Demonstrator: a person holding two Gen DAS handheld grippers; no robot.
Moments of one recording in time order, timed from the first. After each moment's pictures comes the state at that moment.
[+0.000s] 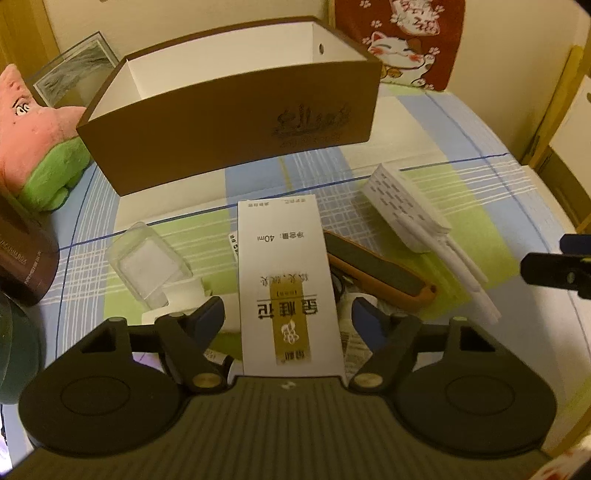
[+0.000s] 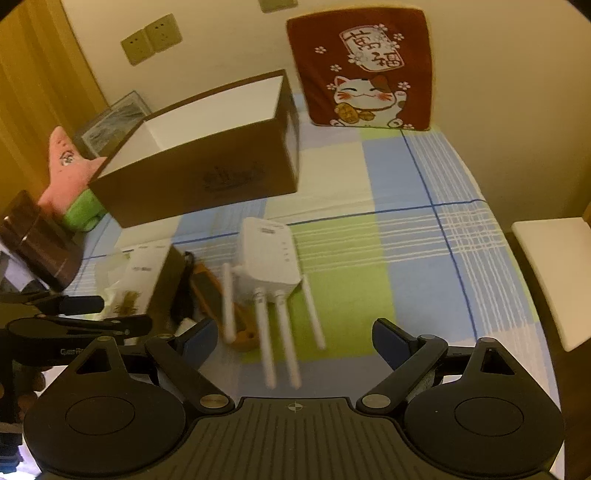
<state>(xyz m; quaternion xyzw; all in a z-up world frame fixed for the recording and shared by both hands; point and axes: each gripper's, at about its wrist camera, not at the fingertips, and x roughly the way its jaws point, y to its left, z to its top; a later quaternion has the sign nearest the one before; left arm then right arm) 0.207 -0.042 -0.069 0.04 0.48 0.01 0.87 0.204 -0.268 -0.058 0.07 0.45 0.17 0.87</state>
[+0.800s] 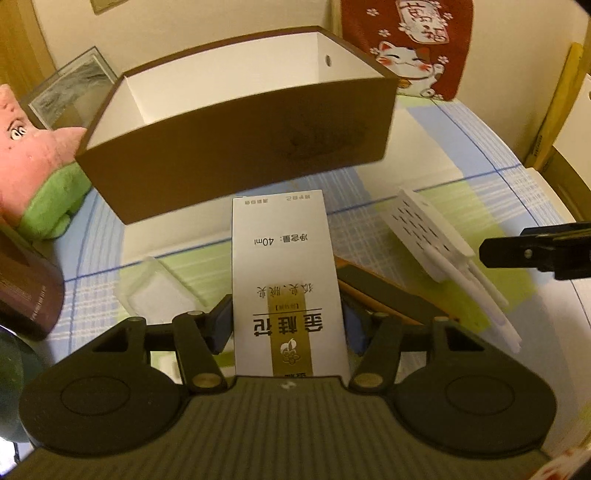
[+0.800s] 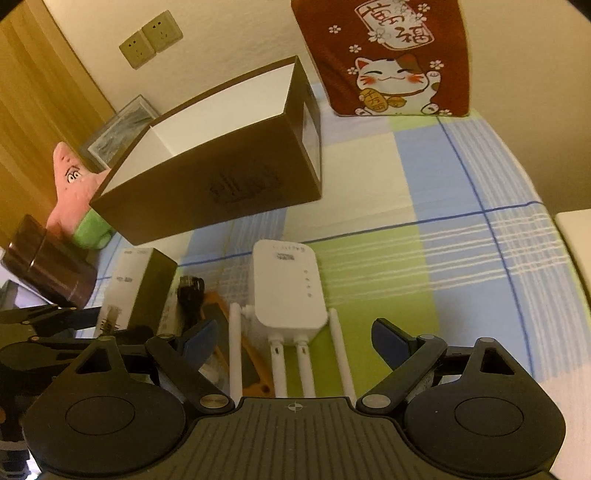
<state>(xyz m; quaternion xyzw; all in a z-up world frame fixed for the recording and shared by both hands) 0.234 -0.023 -0.064 0.05 0.47 0.00 0.88 0.265 -0.250 -0.082 0.12 0.46 0.22 0.85</state>
